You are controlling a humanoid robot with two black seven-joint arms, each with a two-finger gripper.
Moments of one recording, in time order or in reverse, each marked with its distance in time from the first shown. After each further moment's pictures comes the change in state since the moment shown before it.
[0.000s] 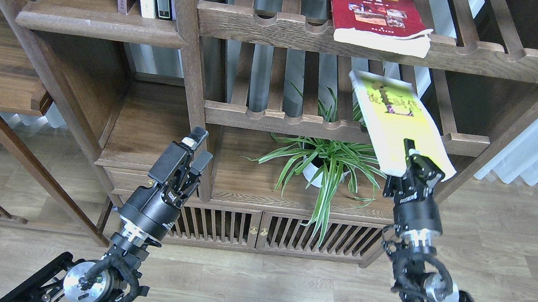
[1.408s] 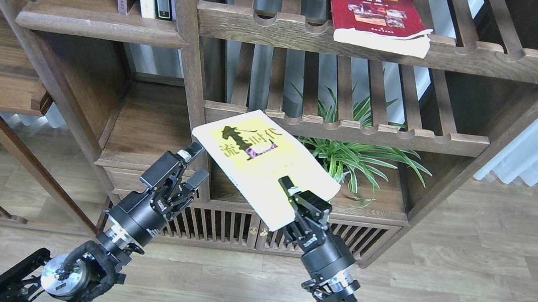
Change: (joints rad) left arm -0.023 0.052 0.006 0.098 -0.074 0.000 0.154; right arm 0.001 0.035 -0.382 0.092 -0.150 0.000 0.013
